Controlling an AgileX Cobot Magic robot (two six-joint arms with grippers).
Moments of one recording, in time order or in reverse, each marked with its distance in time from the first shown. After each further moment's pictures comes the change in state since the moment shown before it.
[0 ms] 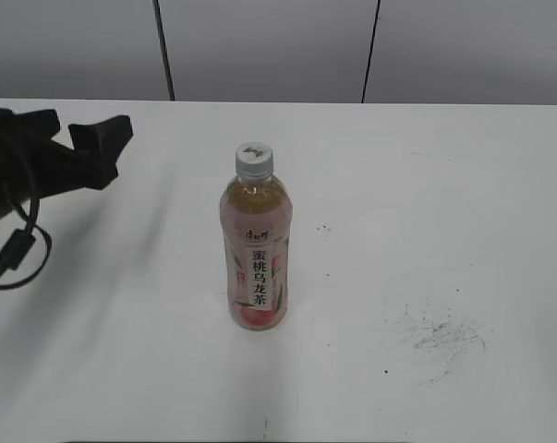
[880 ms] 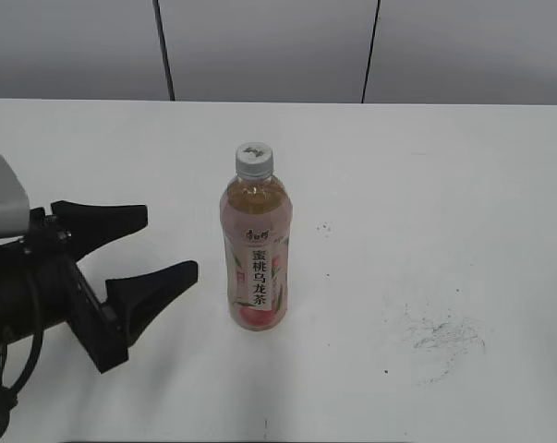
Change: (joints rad) left arm -0.003 0.102 0.237 0.570 -0.364 -0.046; right arm 0.000 0.000 0.000 0.000 0.000 0.000
